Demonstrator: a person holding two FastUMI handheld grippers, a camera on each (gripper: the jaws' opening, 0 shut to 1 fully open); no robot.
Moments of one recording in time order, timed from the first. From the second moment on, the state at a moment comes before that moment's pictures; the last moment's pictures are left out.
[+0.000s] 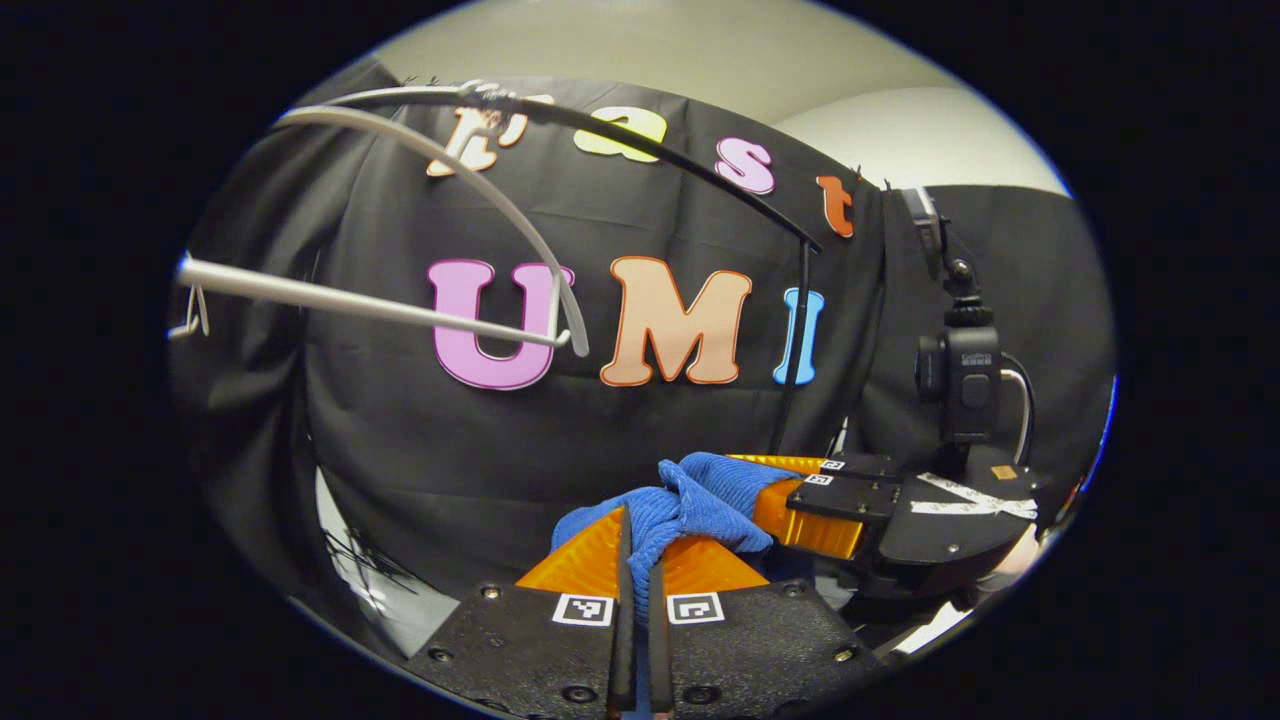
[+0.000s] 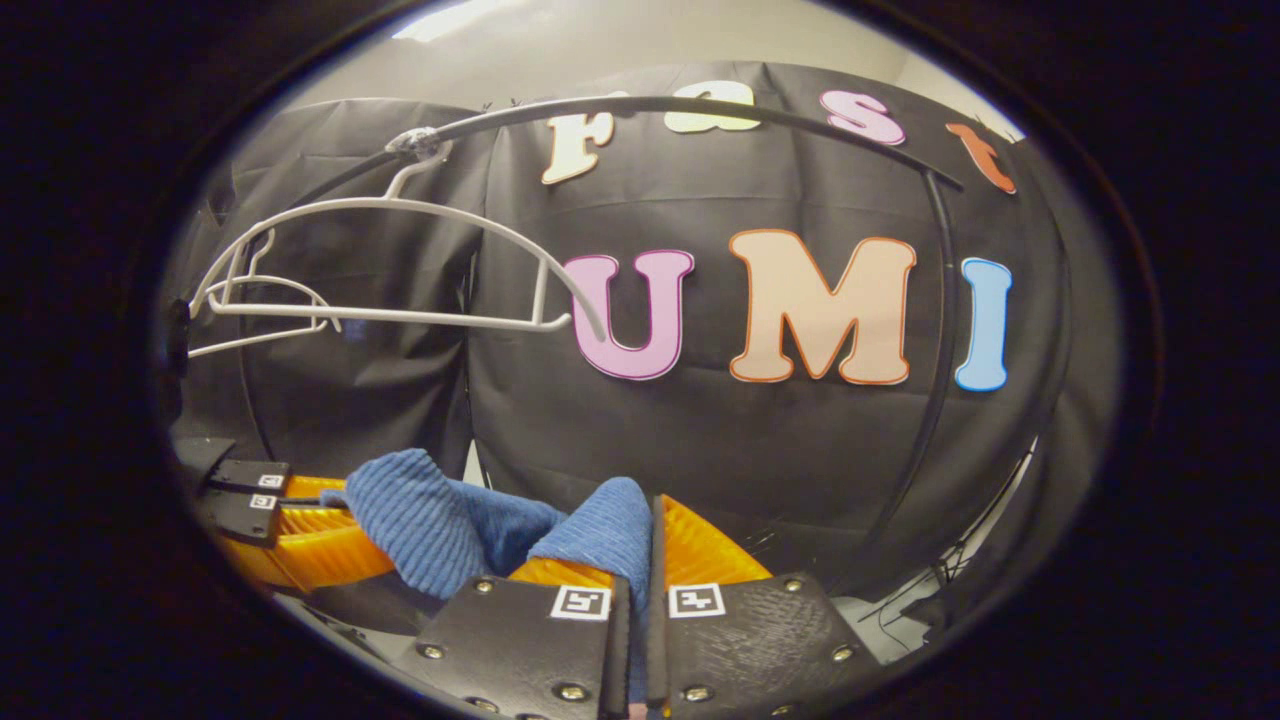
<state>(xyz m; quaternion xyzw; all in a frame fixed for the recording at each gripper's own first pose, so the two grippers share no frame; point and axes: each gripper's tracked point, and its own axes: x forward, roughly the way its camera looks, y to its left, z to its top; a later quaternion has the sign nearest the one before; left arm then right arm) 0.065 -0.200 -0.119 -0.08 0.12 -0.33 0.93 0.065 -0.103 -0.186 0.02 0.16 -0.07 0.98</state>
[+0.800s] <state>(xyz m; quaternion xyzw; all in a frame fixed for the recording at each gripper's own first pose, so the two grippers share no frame) 0.076 -0.195 -0.287 -0.07 0.29 -0.31 0.90 0.016 -0.093 -0.349 0.05 0.33 -0.07 0.94</state>
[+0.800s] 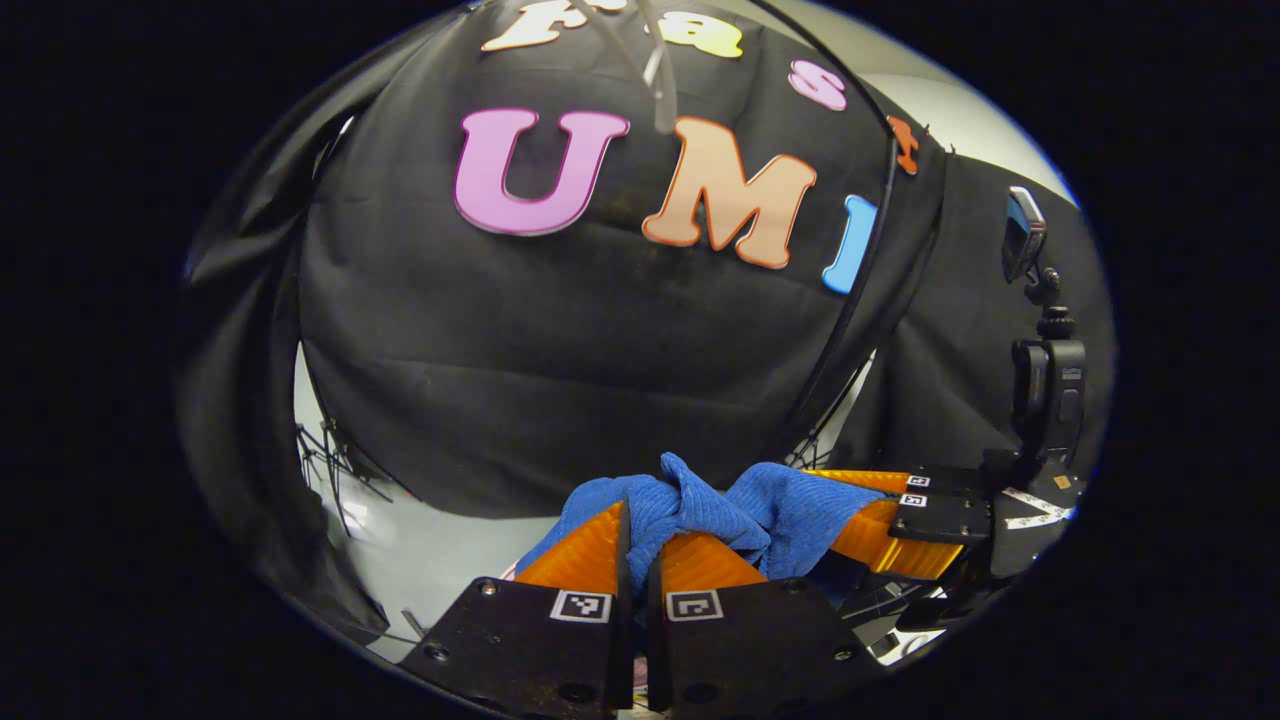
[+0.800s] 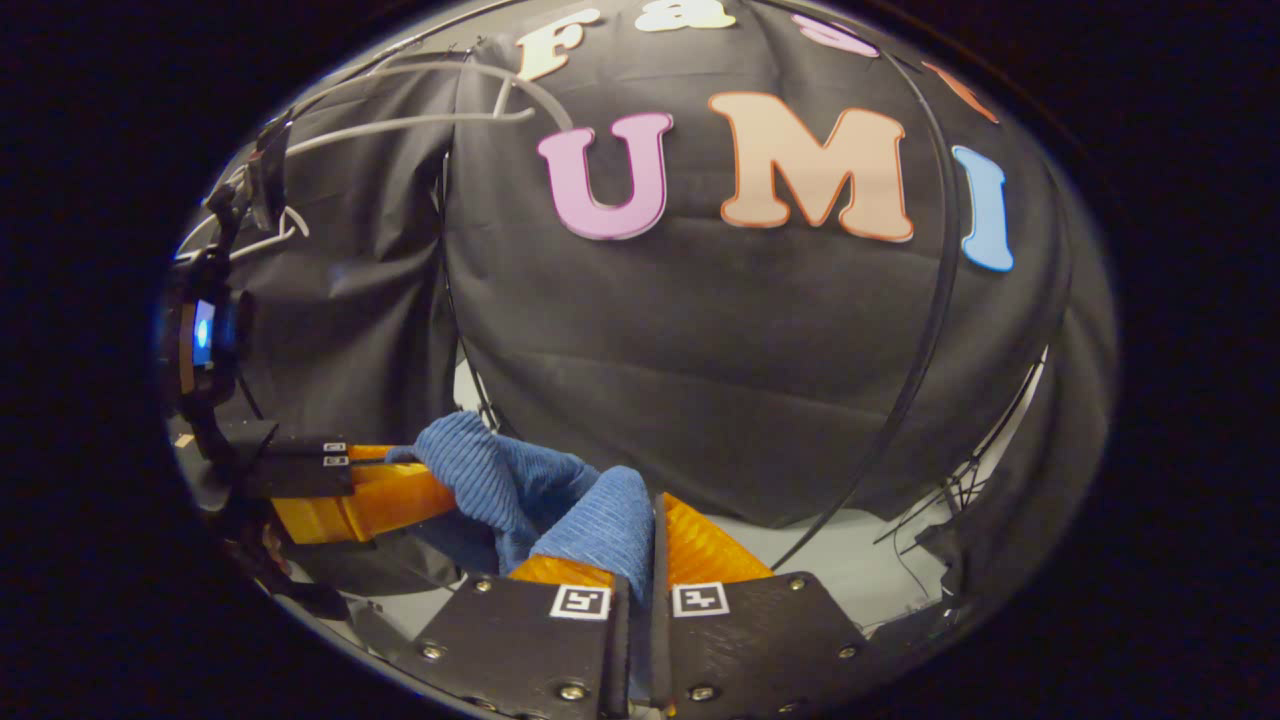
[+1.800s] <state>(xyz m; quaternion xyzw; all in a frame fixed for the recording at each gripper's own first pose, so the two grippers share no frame) 0.005 -0.156 -0.416 -0.03 0.49 -0.26 0.83 -0.046 -0.070 -0.448 0.09 0.48 -0.07 0.87</state>
